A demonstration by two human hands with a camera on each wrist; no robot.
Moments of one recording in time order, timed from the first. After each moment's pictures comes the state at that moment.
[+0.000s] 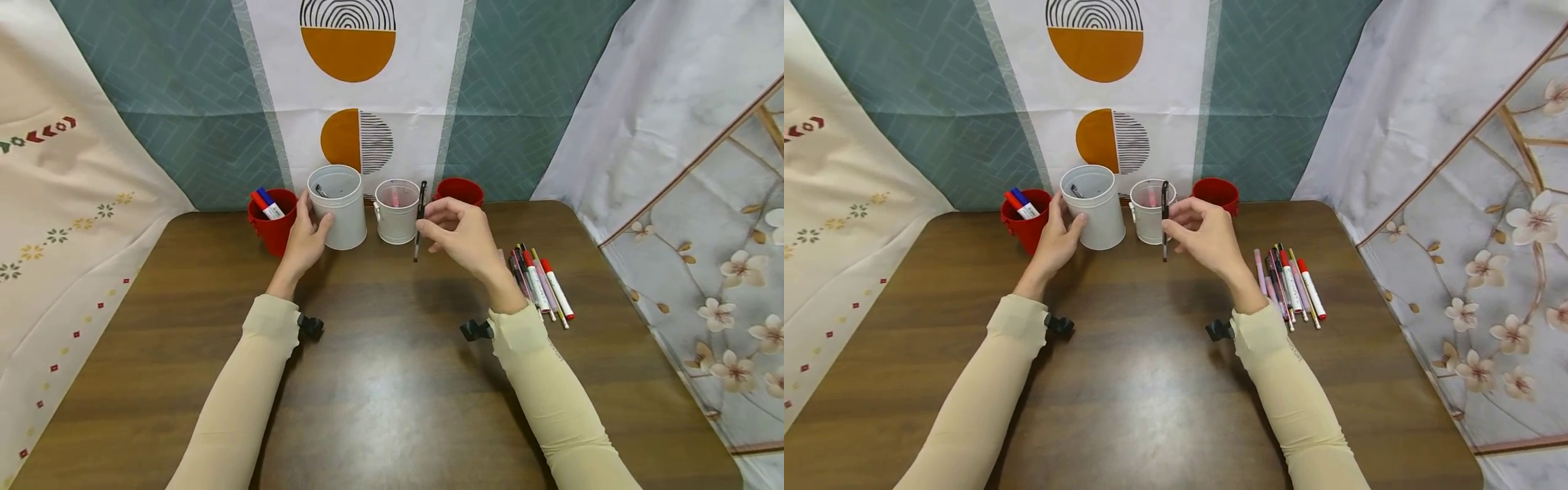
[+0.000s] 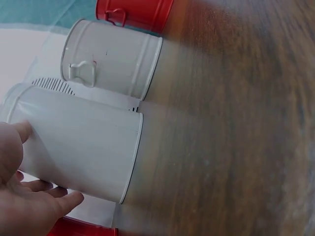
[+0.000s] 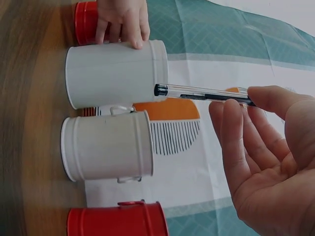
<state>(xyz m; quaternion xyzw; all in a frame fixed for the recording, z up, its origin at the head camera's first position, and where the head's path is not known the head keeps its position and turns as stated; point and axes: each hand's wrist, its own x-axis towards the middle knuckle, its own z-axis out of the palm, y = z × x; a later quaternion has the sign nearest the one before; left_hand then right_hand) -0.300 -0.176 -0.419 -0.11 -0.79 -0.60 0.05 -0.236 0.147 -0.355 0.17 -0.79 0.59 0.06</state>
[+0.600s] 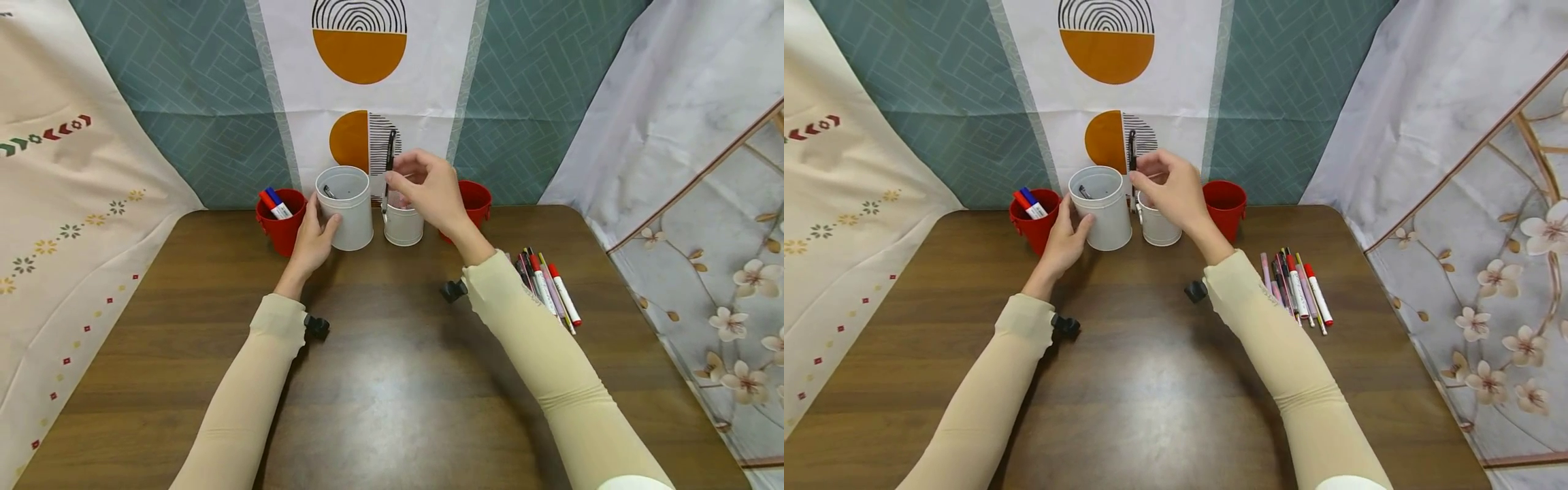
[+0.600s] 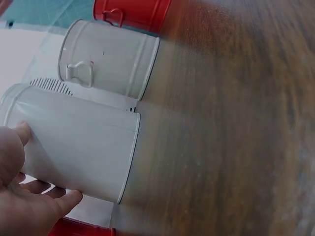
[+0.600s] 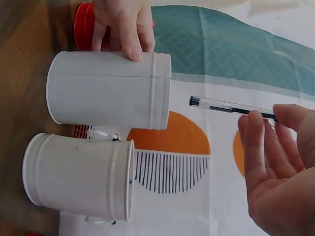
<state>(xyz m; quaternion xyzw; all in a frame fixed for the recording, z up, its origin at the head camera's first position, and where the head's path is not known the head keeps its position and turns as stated) -0.315 -0.178 -0.439 -0.11 -0.80 -0.58 0.09 -0.289 0.086 -0.307 0.21 -0.76 0.60 0.11</state>
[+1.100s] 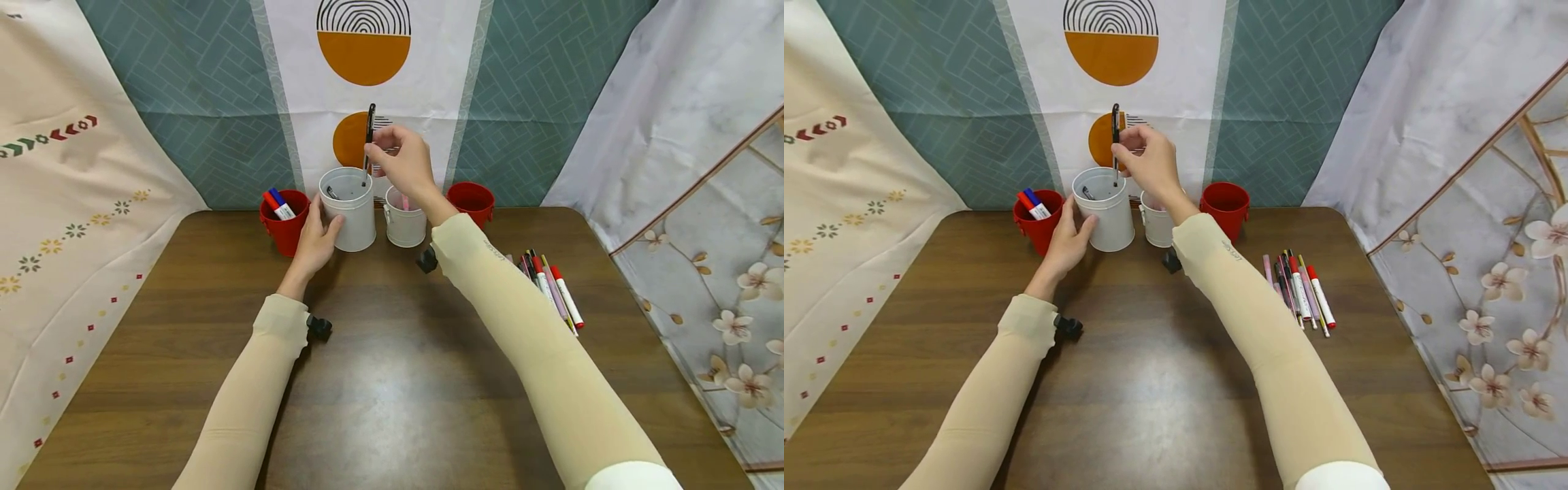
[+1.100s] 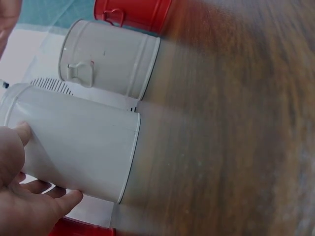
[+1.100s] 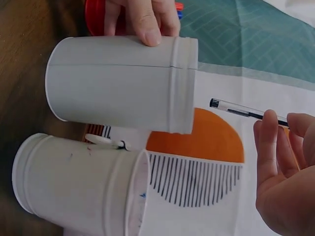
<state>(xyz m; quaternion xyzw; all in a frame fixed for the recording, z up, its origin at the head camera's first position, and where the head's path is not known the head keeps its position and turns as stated) -0.314 -0.179 -0.442 -0.12 -0.80 -0.57 0.11 -0.345 0.039 -0.298 0.20 -0.76 0.61 0.12</state>
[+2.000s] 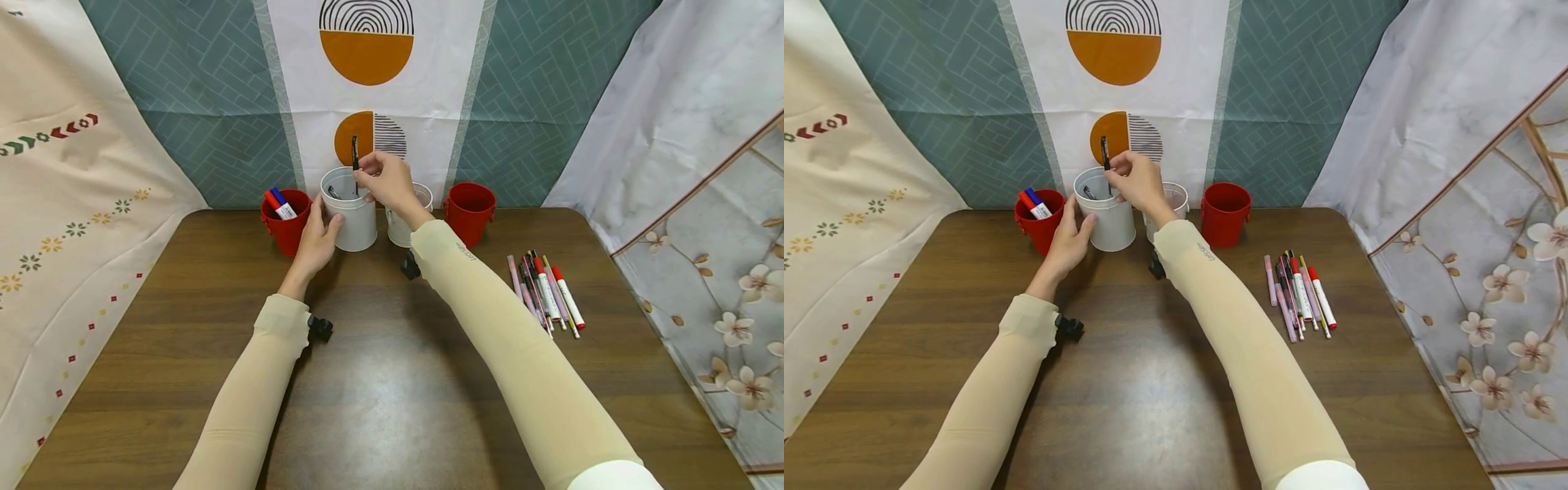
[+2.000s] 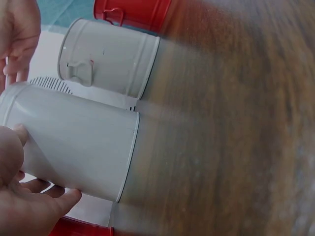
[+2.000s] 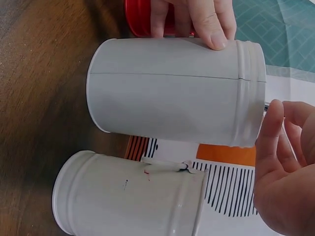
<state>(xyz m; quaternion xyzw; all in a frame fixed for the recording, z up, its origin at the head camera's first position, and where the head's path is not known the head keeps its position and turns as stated) -0.317 -0.180 -0.443 -0.12 -0.81 -0.56 0.11 -0.360 0.014 -0.337 0.17 -0.82 0.55 0.05</state>
